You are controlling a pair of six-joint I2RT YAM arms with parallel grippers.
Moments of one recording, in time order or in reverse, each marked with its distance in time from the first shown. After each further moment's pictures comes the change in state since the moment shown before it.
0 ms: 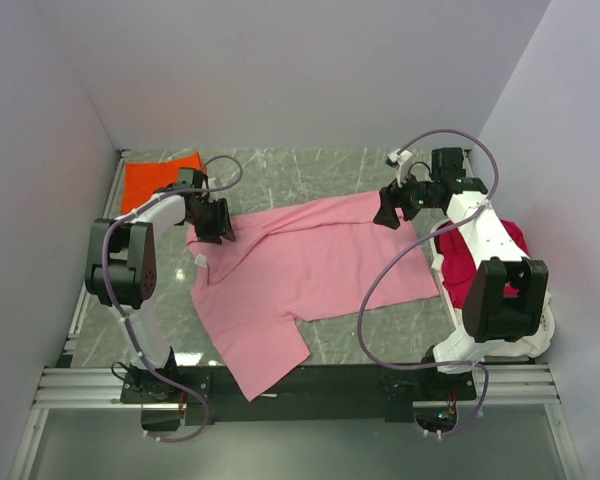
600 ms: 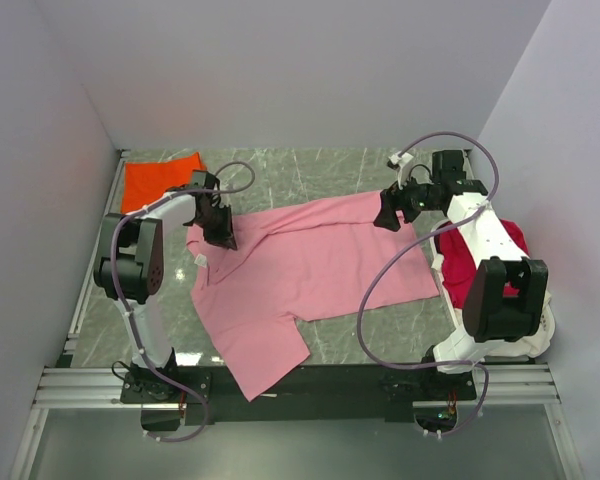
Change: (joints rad) left arm -0.059 0.074 0.047 -0.065 -0.004 0.043; right arm -0.010 0.000 -0.020 0.000 -0.018 0.001
